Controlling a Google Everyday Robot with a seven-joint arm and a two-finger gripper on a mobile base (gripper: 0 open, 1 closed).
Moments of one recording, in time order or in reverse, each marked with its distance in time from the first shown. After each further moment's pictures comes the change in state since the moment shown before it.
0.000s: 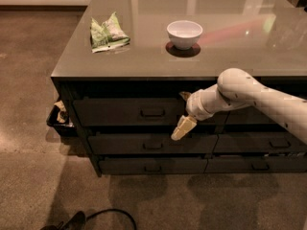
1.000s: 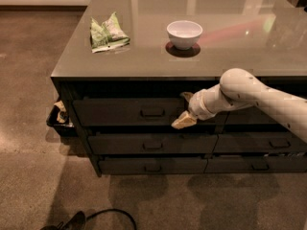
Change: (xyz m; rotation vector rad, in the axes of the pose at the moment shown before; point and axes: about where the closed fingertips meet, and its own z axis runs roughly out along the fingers) arm 0.009 -0.003 -0.002 0.012 0.014 0.032
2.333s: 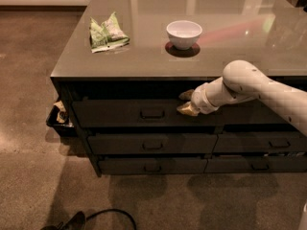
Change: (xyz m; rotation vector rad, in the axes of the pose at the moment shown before) arm -0.010 -0.015 -0.013 0.000 0.000 0.000
